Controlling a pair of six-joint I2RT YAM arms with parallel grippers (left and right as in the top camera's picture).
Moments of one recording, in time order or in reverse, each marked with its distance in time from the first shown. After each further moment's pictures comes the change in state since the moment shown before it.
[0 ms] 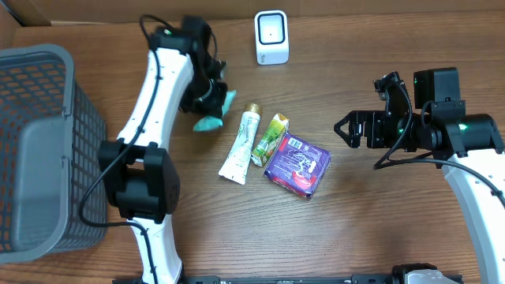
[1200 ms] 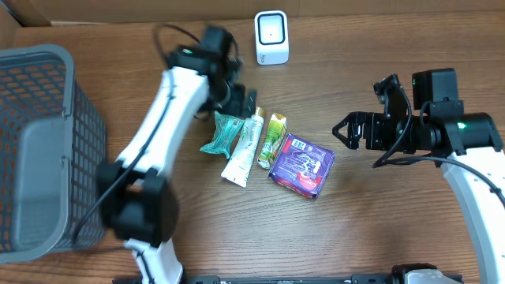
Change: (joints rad) left arm -0.087 -0.187 -0.146 0.228 0.005 -0.147; right arm 0.000 0.018 0.000 -0.047 -0.035 0.037
